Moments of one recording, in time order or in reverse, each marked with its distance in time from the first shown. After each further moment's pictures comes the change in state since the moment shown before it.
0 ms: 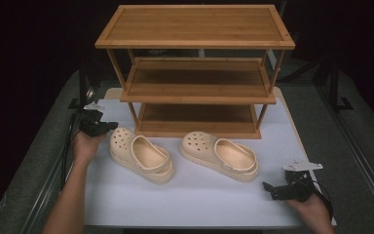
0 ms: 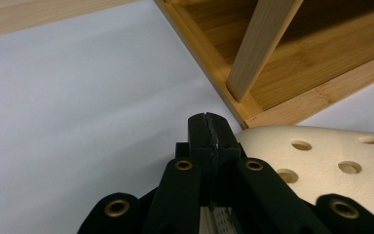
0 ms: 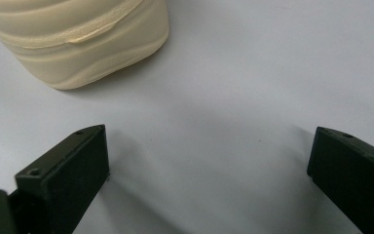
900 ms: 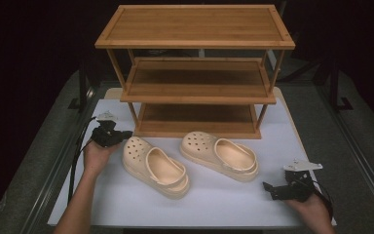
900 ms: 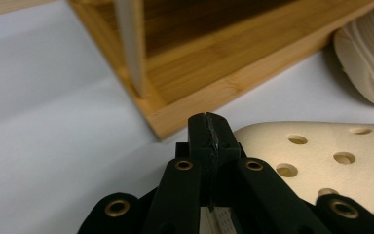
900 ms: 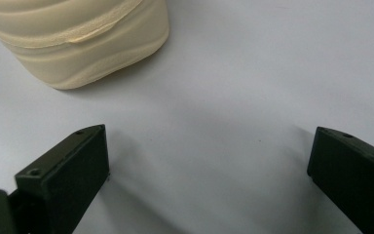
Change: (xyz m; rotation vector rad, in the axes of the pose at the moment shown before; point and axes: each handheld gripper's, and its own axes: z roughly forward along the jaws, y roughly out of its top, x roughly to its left) left arm -0.059 -0.009 0.003 -0.024 -0.135 0.060; right arm 0.000 0.000 0.000 0.000 0.000 0.000
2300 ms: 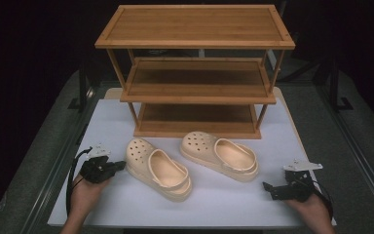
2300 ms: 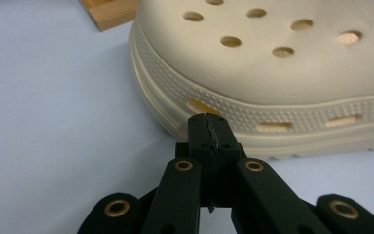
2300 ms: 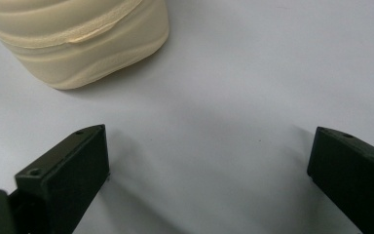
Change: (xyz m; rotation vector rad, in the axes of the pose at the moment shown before) left arm -0.055 -0.071 -0.047 0.029 0.047 0.010; right arm 0.000 0.000 0.000 0.002 0.000 0.002
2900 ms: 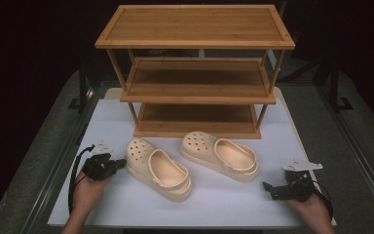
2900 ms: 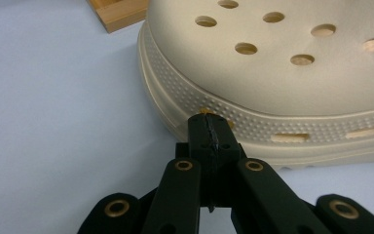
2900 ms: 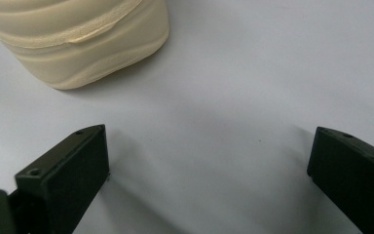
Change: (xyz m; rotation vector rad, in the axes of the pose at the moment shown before) left arm 0.000 0.006 0.006 0.030 0.033 0.003; right arm 0.000 0.000 0.000 0.000 0.000 0.000
